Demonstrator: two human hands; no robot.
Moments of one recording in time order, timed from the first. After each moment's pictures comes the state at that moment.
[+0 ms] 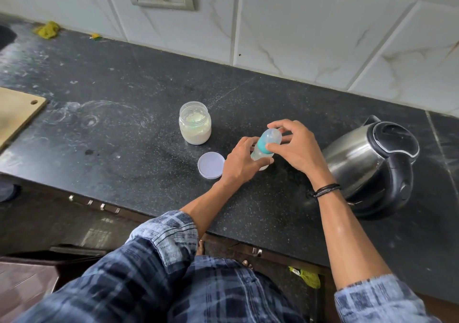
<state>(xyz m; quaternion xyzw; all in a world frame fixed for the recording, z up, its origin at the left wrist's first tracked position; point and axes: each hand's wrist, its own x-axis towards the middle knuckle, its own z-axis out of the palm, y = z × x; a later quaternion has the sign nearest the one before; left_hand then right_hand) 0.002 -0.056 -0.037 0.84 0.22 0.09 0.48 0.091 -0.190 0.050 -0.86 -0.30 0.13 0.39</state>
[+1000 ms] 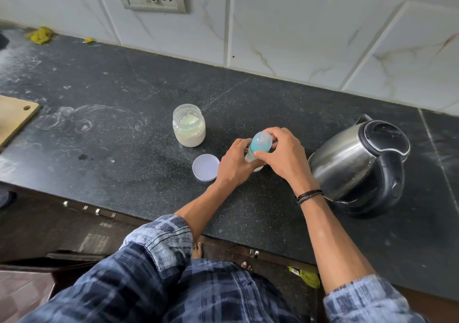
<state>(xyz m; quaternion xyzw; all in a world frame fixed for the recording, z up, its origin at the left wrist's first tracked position) 0.000 -0.058 -0.032 0.85 0.23 0.10 0.47 0.077 -0.184 0.031 -0.91 -0.29 0.06 0.30</state>
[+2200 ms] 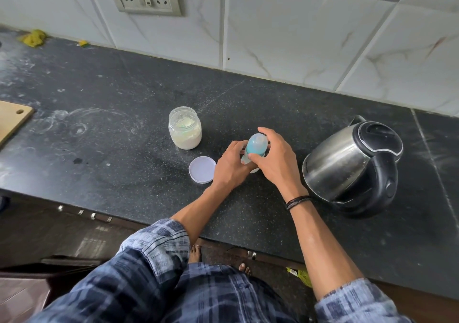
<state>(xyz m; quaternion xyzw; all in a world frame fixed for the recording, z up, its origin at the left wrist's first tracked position) -0.001 -0.058 -0.036 0.85 0.22 0.11 0.47 0.061 -0.179 0.027 -0.91 -0.26 0.05 0.33</state>
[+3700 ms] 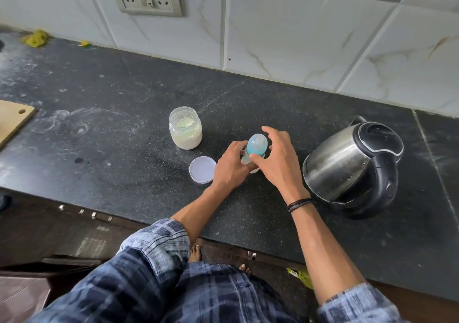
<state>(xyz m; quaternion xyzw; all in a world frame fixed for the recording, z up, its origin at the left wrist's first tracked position) -0.001 -0.059 -0.034 0.85 0.22 0.11 0.47 0.056 -0.183 0.033 -0.91 -0.26 0.05 0.31</state>
